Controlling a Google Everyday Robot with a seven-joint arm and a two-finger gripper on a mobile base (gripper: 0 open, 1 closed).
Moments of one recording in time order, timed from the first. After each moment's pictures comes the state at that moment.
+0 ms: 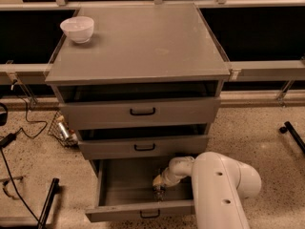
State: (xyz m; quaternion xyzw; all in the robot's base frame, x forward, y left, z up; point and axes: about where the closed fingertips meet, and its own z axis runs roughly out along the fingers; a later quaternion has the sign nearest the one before) arm 0.632 -0.070 0.116 -0.98 0.01 -0.05 0.17
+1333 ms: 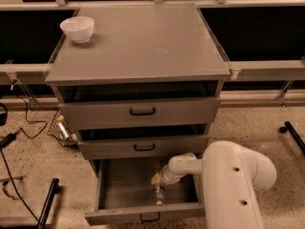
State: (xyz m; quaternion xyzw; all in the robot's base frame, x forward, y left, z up) arm 0.615 -0.056 0.180 -0.98 -0.02 -0.07 0.18
